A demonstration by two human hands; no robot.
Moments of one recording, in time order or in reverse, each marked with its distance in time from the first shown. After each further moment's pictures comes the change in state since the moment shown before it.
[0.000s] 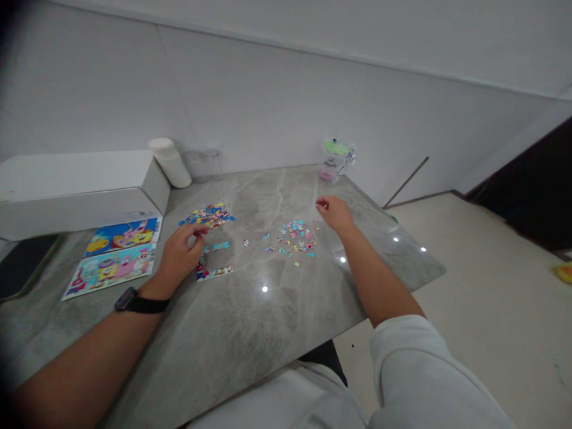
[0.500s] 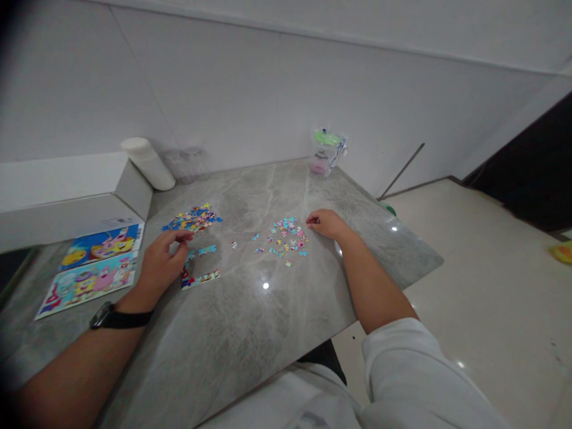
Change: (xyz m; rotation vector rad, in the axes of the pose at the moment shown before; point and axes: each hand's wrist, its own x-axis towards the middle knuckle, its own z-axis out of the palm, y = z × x) left_hand -0.002 0.000 0.000 0.010 -0.038 -0.063; right_hand -0.024 0.041 0.019 0.060 -0.424 -0.088
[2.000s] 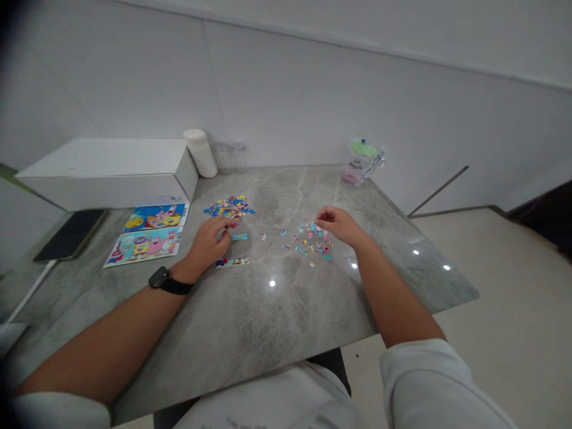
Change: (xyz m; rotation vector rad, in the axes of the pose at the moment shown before) left_hand -0.005 0.011 0.003 0.003 -0.059 0.112; right_hand 0.006 -0.088 -0.013 0.617 -0.024 -0.052
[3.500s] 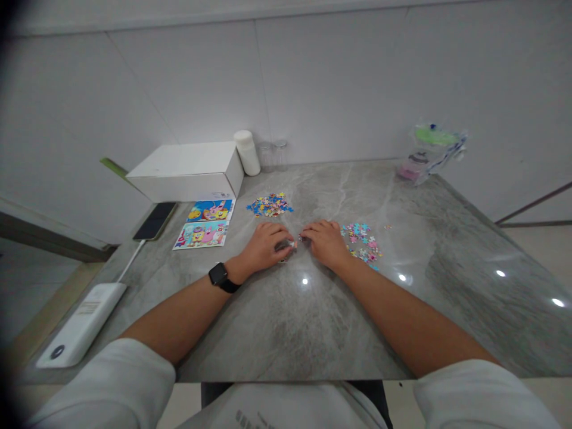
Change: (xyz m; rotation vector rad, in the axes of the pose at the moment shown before) left_hand -0.005 0.039 0.012 0.107 -0.222 0.159; right_hand 0.016 -0.026 0.142 -0.709 -0.053 -0.452
